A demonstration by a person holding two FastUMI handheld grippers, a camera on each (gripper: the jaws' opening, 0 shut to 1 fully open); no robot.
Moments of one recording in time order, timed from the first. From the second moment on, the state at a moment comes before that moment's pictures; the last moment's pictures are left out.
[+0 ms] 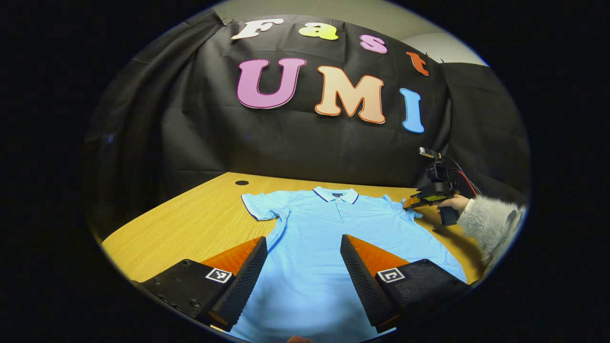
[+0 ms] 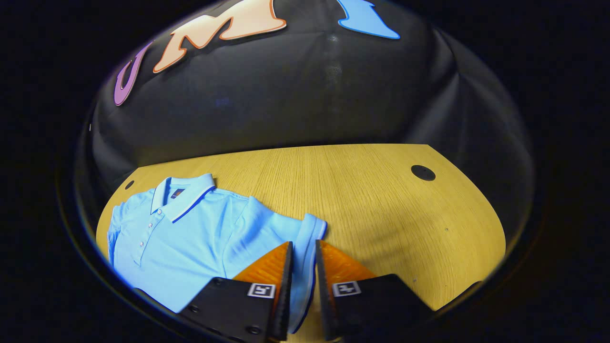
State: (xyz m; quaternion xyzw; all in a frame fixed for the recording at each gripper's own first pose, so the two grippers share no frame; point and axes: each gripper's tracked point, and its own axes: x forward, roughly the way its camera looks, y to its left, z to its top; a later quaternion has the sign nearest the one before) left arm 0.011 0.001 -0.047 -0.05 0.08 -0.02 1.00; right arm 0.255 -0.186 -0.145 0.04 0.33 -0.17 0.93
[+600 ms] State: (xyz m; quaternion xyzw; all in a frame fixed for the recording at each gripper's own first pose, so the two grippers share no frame) left arm 0.013 -0.001 -0.049 -0.05 0.09 -0.02 0.99; right arm 0.262 -0.178 -0.110 0.02 0.29 -0.17 0.94
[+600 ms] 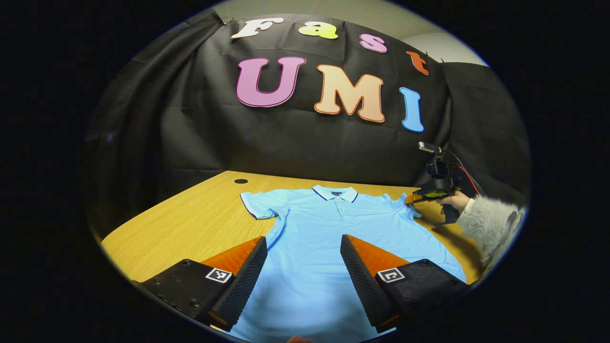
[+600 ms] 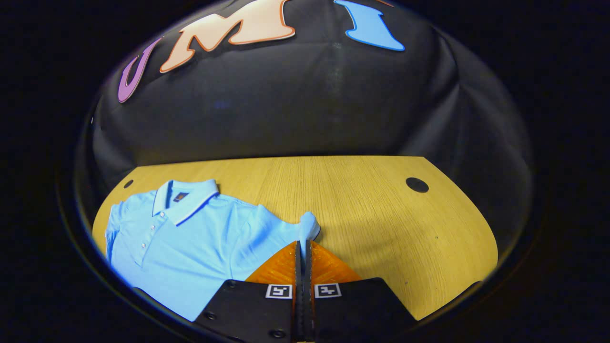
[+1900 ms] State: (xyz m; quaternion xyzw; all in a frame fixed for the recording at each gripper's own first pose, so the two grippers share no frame) left arm 0.015 0.012 -0.049 -0.05 0.09 -0.02 0.99; right arm 0.233 0.014 -0.072 0.10 0.25 0.06 0.96
